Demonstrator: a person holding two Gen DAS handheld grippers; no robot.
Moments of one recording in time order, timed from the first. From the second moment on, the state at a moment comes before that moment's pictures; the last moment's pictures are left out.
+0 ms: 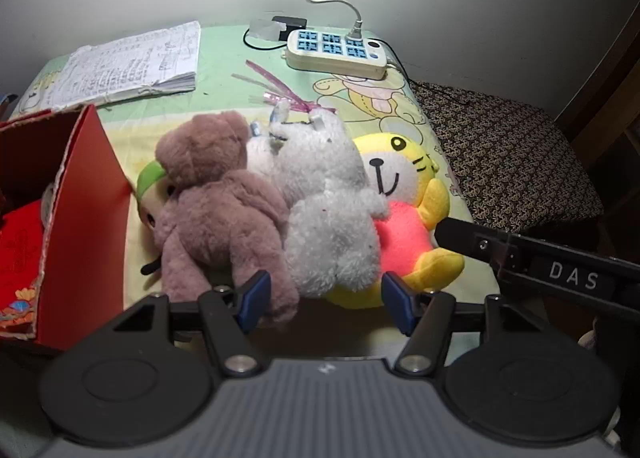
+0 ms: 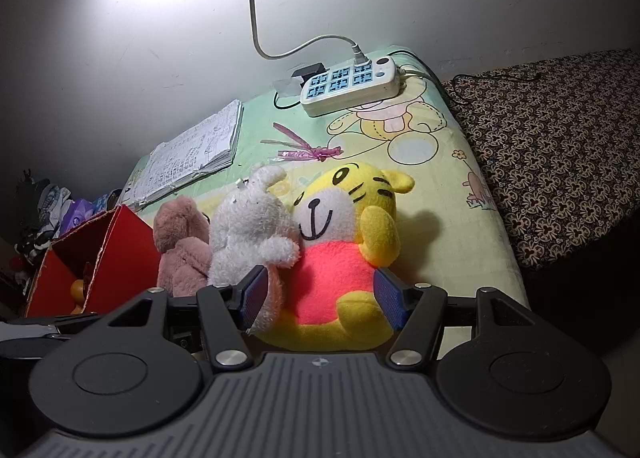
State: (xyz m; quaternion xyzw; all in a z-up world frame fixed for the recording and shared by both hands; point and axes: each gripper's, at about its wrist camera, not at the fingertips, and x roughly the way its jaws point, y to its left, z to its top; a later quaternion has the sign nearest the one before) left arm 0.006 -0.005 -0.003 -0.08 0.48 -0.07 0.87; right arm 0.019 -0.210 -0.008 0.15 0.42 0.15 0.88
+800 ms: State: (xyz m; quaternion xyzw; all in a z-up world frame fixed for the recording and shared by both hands) left arm 0.063 -0.005 -0.024 -0.06 0.46 -0.14 0.87; right arm 0.094 -0.179 -0.059 0.25 0.47 0.27 0.80
